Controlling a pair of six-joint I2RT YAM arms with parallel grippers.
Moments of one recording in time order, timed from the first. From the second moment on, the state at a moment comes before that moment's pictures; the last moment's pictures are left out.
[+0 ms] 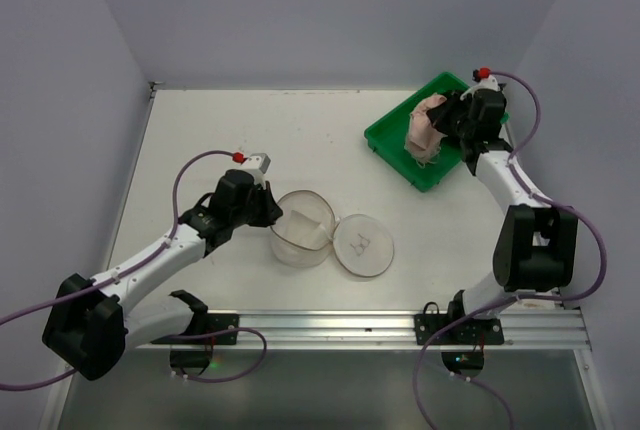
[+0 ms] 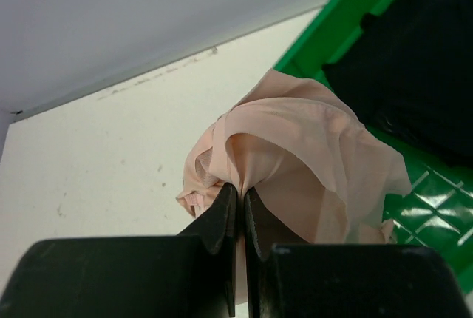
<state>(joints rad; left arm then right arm) -0.54 1.11 0.63 -0.20 0.07 -0.49 -0.02 1.57 1.13 0.12 -0.22 0.47</state>
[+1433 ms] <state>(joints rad) -0.54 1.09 0.64 -0.20 0.10 -0.49 0.03 1.73 1.39 -0.33 -0.19 0.50</state>
